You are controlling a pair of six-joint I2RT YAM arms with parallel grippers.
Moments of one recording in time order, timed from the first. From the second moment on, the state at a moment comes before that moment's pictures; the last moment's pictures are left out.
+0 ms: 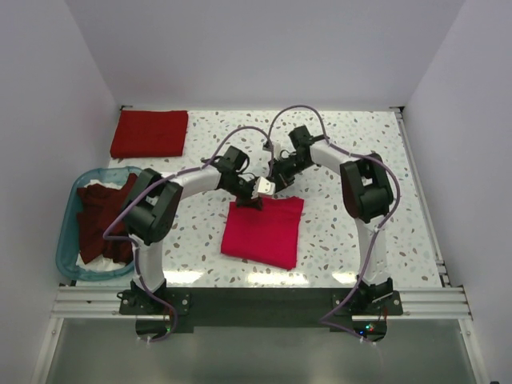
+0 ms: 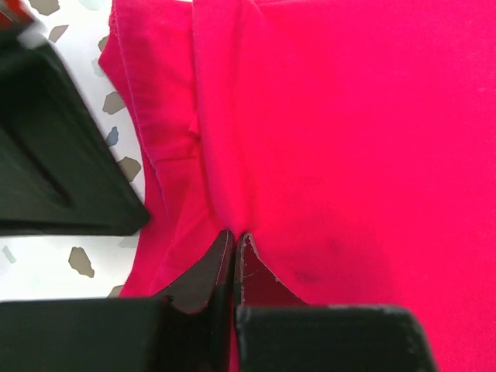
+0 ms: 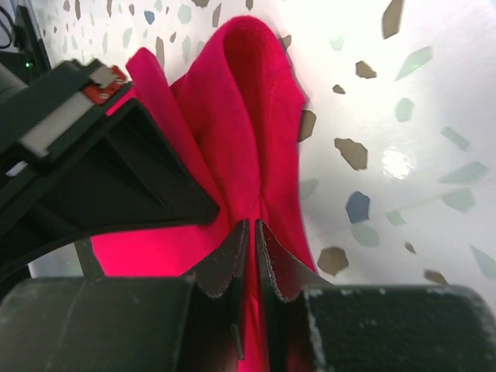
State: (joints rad) left arm -0.55 1.96 1.24 -0.43 0.81 1.04; right arm 0.37 2.21 1.63 -0.73 -0.91 -0.28
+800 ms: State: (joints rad) left arm -0.60 1.72 1.06 -0.08 0.67 1.08; right arm 0.40 2.43 1.76 -0.91 -1.11 -0.39
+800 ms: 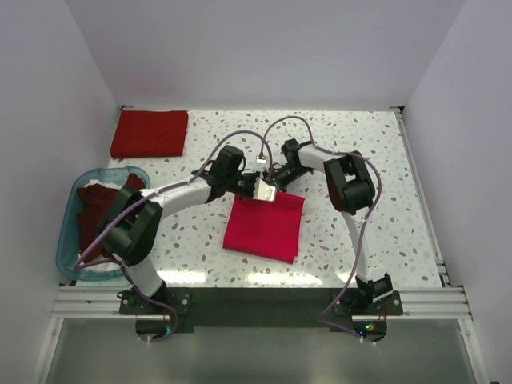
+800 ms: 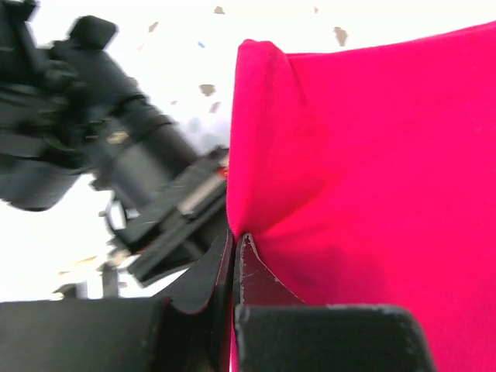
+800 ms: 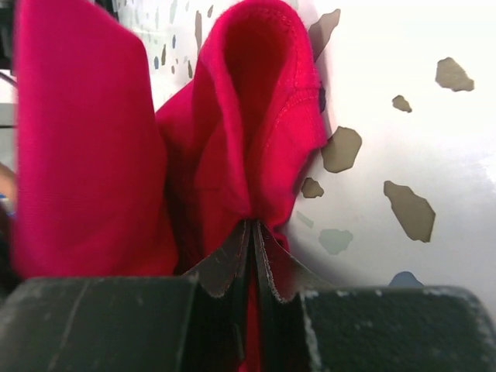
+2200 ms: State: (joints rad) left arm -0.56 1.31 0.85 -0.03 0.72 0.98; right arm 0.44 2.38 1.99 -1.07 -0.73 -0.53
